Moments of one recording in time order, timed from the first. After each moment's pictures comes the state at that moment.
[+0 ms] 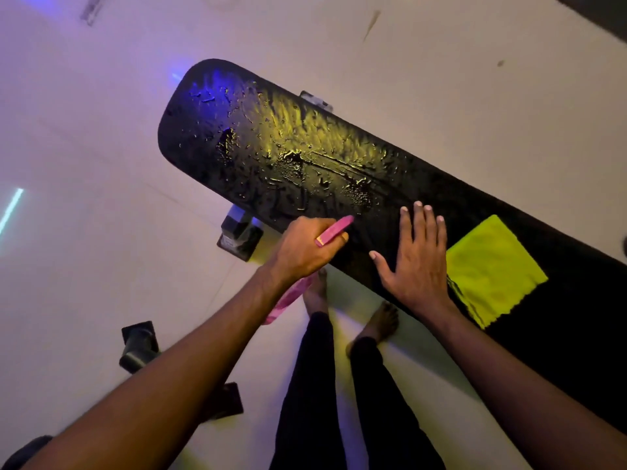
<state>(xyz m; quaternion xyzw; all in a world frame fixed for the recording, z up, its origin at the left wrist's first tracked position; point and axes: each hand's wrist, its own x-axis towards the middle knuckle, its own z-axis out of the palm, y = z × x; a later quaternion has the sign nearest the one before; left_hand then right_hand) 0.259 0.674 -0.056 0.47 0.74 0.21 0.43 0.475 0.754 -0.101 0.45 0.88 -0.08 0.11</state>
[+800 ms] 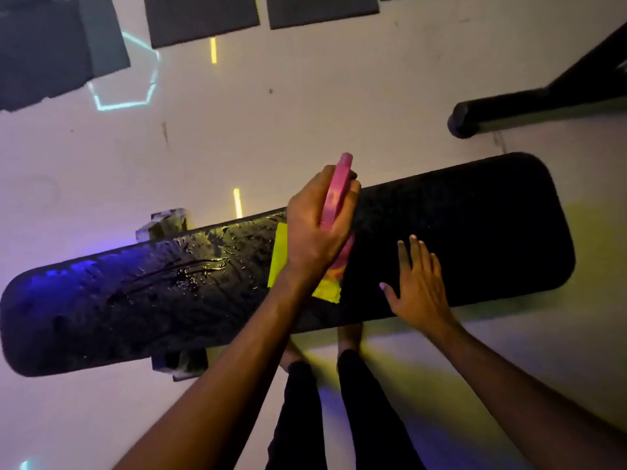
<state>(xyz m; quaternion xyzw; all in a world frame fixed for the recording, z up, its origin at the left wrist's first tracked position) 0.571 0.841 0.053 0.60 0.54 0.44 0.40 0.765 0.729 -0.080 0.71 0.66 -0.20 0.14</state>
